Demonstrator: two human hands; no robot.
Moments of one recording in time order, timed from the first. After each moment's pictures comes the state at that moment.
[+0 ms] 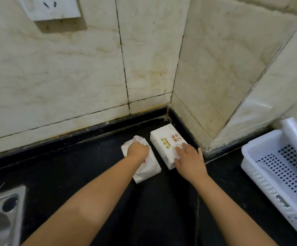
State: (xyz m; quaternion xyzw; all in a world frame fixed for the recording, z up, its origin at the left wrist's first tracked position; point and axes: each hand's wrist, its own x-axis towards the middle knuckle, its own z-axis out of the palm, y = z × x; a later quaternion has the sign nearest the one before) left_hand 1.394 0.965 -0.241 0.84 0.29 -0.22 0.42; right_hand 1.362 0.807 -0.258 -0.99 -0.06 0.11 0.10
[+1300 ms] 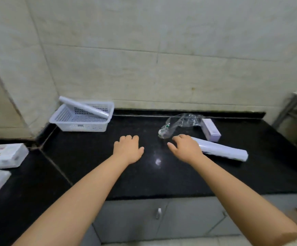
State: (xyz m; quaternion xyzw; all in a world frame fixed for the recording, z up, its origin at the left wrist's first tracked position) left_hand 0.930 0.805 -0.094 0.82 -0.56 -0.10 0.04; right_hand 0.765 0.720 -0.098 -0.87 0.49 -0.03 0.07
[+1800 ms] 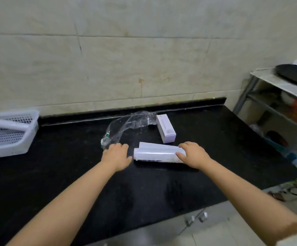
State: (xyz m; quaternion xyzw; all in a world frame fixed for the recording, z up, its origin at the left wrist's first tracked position) left_hand 0.794 0.592 -0.152 0.76 -0.63 -0.15 -0.05; right_hand 0.556 0.520 -0.159 -0.82 0.56 0.04 0.11
